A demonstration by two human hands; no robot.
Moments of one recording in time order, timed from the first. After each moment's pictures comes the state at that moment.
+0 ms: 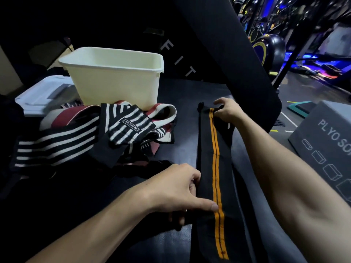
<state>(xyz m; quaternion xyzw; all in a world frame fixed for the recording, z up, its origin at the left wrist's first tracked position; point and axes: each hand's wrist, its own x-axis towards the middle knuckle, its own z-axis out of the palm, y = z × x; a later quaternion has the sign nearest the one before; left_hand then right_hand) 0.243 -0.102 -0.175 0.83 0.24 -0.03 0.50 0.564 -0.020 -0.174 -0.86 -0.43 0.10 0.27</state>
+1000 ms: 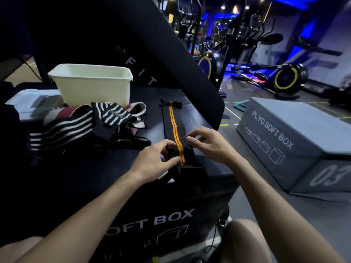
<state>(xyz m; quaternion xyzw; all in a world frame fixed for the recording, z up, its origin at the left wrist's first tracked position) 0.201 -0.158 -0.203 0.89 0.21 0.25 0.32 0.391 -0.287 -0.157 -0.76 -0.56 0.05 0.34</state>
